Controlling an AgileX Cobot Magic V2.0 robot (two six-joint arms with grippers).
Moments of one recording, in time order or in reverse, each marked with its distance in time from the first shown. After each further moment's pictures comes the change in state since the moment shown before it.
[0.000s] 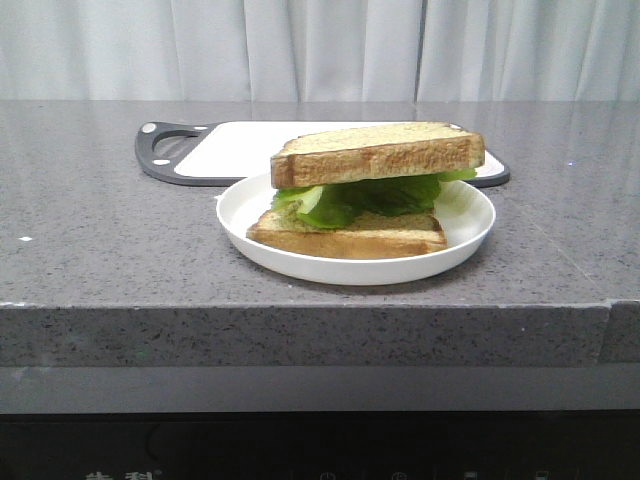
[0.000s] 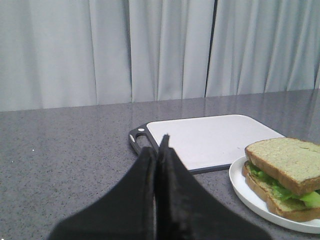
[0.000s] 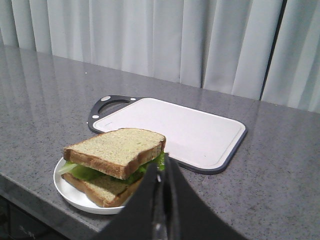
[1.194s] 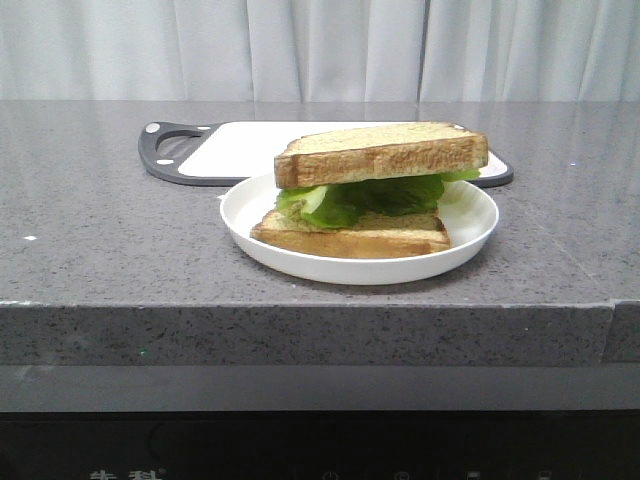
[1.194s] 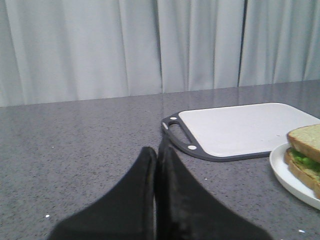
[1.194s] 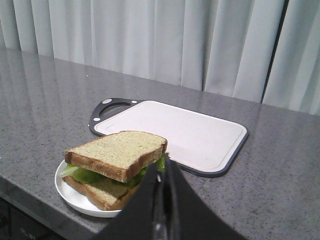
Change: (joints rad) left arm 0.079 -0.026 0.073 0.181 -0.023 -0.124; right arm 0.000 0.000 0.004 0.000 -0.010 0.000
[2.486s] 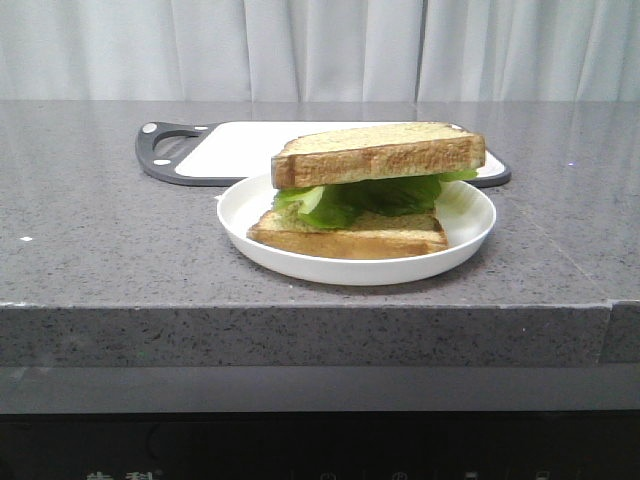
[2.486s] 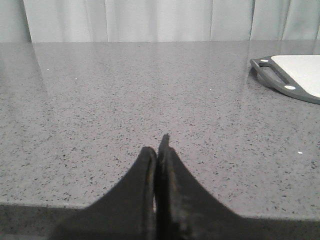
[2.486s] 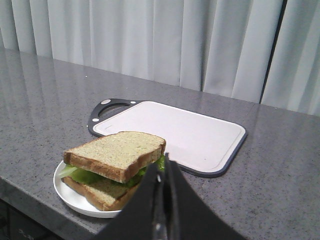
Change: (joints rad) left arm 0.266 -0.047 0.249 0.007 -0.079 -0.004; right arm 0.000 -0.002 0.000 0.000 -0.001 0.000
